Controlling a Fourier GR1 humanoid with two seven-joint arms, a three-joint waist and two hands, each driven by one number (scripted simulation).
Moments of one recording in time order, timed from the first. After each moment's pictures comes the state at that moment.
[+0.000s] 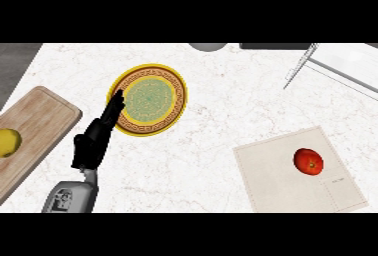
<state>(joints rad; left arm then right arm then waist) -0.16 0.07 -0.03 -1.46 -0.15 -0.02 0.03 -1.02 -0.63 -0.44 -0.67 1.43 -0.71 0.83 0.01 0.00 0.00</state>
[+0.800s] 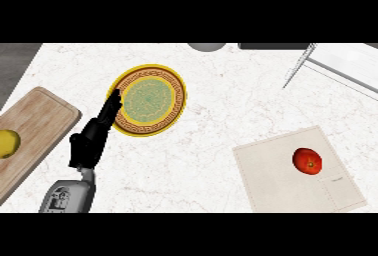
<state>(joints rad) -0.17 0.08 -0.01 -1.44 -0.15 -0.03 0.01 -0.99 -0.61 -0.47 -0.91 1.17 -0.70 0.76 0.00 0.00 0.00</state>
